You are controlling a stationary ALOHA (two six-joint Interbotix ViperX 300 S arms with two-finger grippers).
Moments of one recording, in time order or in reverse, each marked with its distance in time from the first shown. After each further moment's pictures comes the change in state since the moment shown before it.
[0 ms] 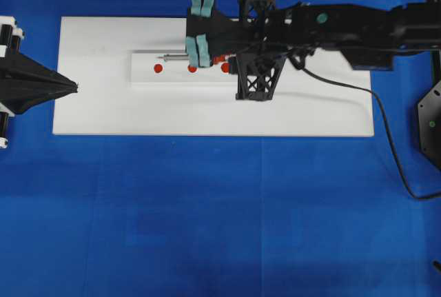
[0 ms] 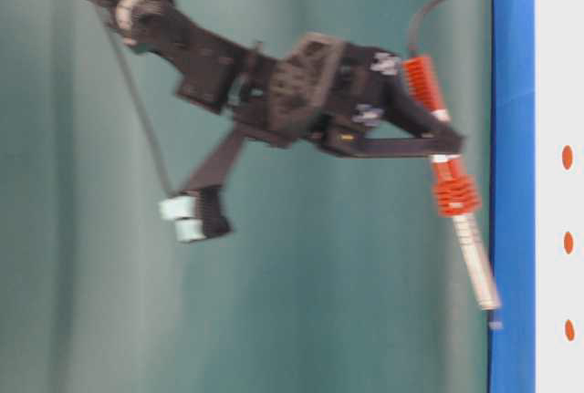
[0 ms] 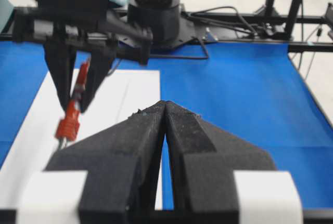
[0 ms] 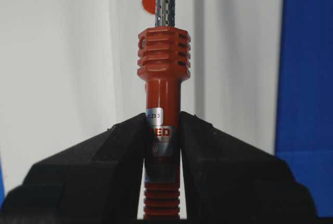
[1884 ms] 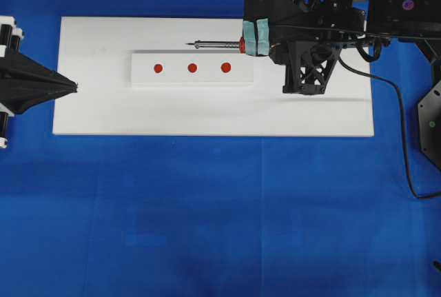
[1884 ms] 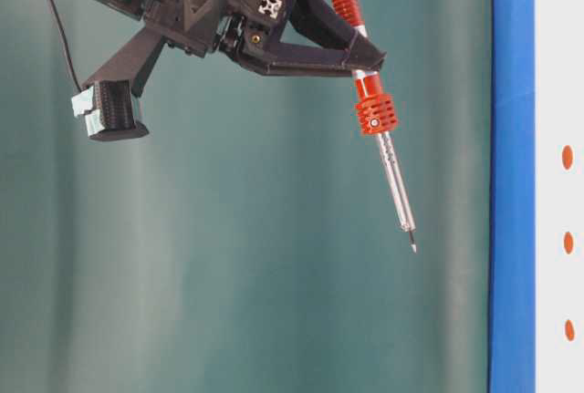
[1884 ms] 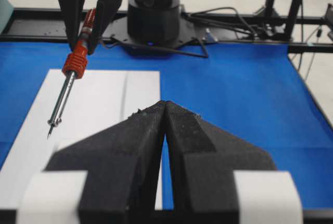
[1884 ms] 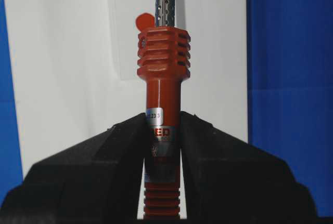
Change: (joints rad) left arm 0.000 -0.002 -0.002 0.000 0.002 0.000; right arm 0.000 -0.239 0.140 -0.012 0.071 0.000
